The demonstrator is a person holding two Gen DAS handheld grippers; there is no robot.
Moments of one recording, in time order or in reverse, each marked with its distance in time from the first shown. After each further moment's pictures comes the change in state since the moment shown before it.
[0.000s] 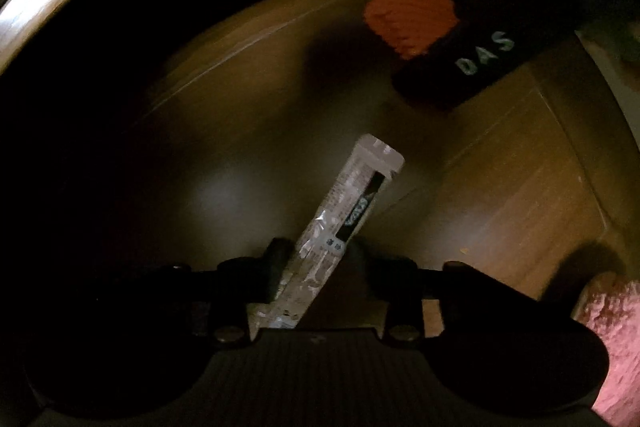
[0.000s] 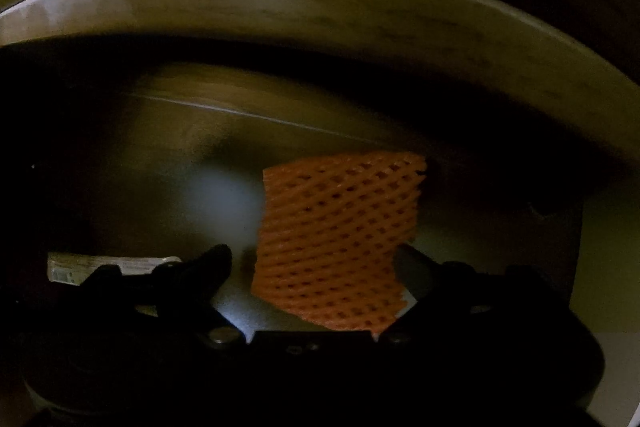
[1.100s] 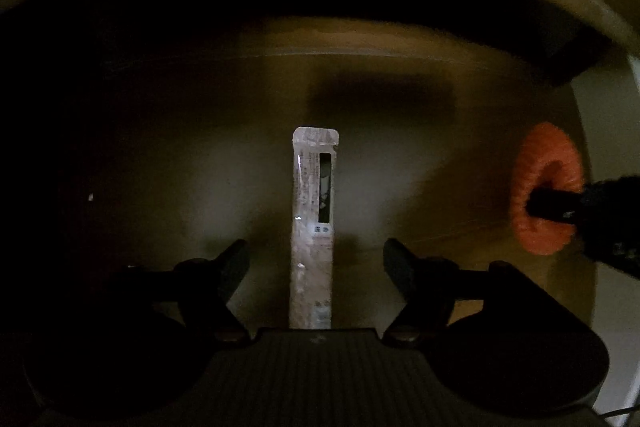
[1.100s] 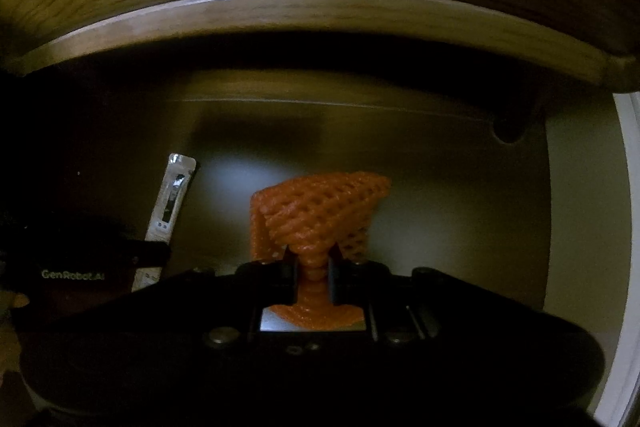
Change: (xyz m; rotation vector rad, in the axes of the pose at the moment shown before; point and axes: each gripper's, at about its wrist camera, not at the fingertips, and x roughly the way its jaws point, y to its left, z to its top) left arm -0.010 0.048 -0.011 -0.481 -0.023 -0.070; right arm -0.051 0.002 -0.047 0.139 -0.047 0.048
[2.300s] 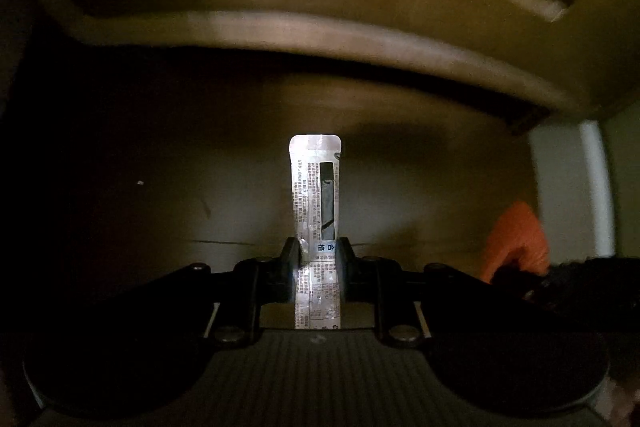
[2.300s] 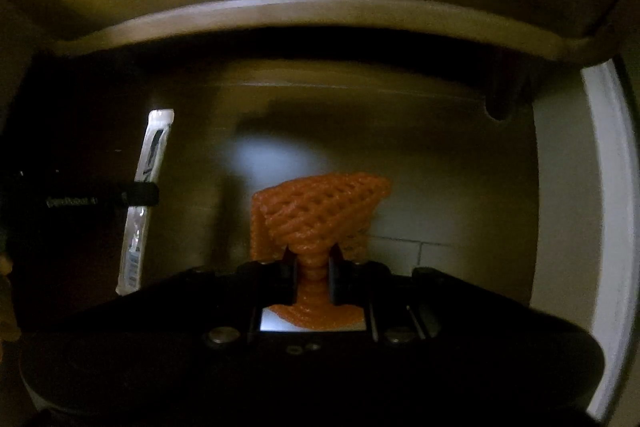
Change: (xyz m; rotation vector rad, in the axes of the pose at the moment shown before) left arm -0.090 -0.002 -0.015 -0.143 -0.127 -0.023; right arm -0.044 0.011 -0.030 -0.006 -0.008 0.054
